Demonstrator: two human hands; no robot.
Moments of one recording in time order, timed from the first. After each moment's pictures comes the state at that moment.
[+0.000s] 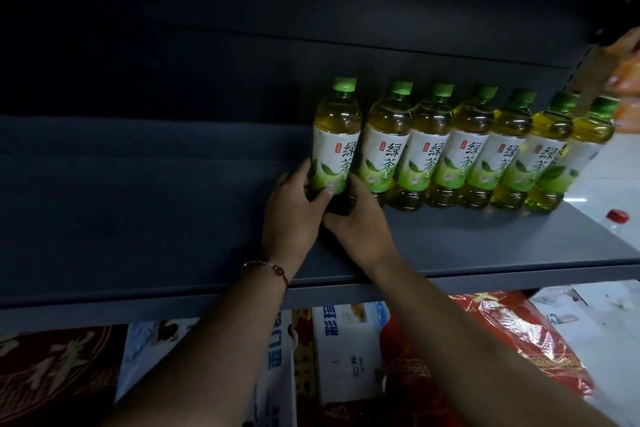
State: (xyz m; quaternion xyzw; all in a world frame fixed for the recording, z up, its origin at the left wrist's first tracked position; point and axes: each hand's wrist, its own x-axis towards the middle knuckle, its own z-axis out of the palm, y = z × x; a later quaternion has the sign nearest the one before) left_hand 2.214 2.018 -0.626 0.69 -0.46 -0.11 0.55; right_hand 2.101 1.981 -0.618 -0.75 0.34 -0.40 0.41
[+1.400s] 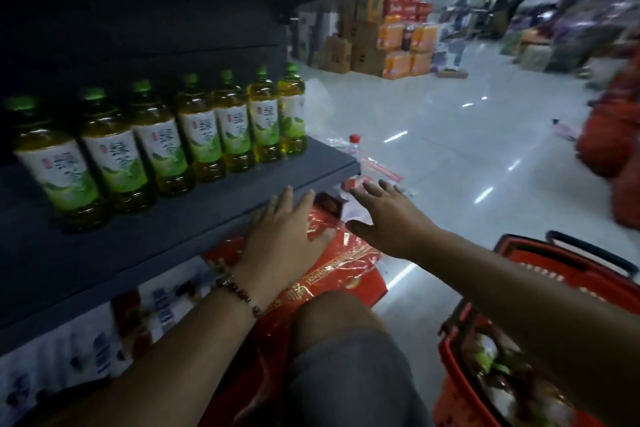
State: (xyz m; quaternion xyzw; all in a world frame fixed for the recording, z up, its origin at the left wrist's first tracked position) left_hand 1.917 2.067 -0.587 0.61 -0.77 -0.07 0.15; right_hand 1.728 2.050 -0.578 -0.78 0.62 -0.07 0.01
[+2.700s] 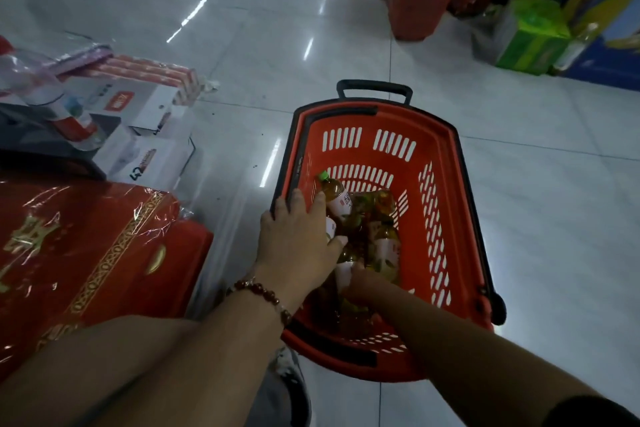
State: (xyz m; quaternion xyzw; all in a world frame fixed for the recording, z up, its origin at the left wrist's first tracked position) left_hand 1.589 2.088 -0.721 0.33 -0.92 -0.14 -0.11; right_hand 1.481 2.172 -0.890 -0.33 0.83 0.04 0.46
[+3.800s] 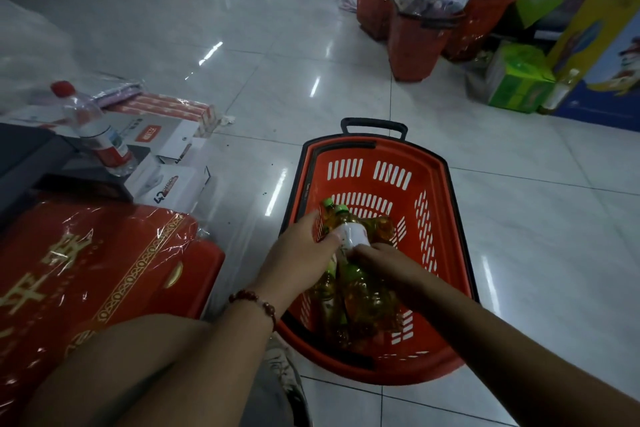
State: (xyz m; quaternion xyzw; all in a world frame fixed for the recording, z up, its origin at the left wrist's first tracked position) left_hand 1.611 2.096 -0.689 0.38 -0.79 -0.48 0.02; right_hand 1.471 2.205 -0.764 -0.17 0.74 -0.39 0.52
